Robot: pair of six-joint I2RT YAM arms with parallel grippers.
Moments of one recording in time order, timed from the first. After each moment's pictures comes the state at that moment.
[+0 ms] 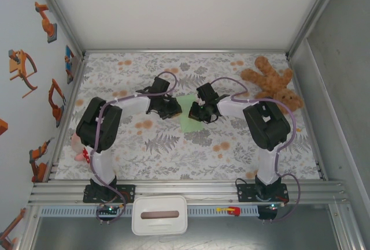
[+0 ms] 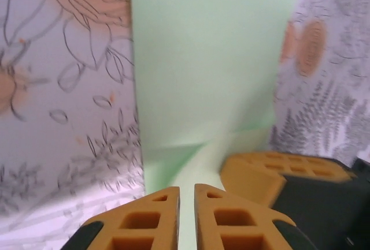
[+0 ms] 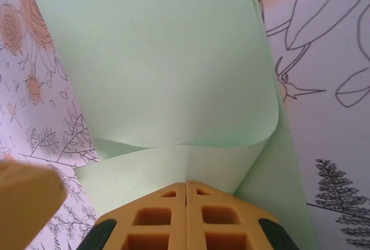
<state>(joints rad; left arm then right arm) -0.59 1.89 1.16 -0.32 0.40 -0.82 0.58 1.96 1.14 -0.25 -0.34 0.82</state>
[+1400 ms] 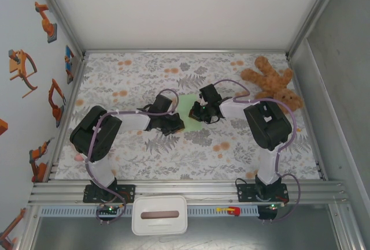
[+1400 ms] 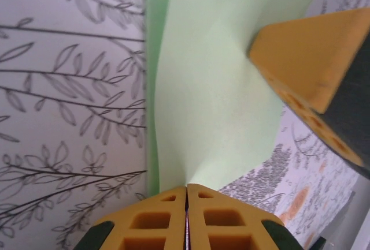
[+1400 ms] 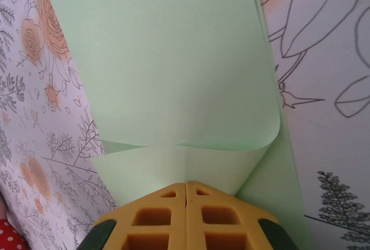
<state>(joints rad) -0.69 1.80 0.89 -0.07 0.43 -0.95 0.56 1.95 1.09 -0.14 -0.40 0.86</state>
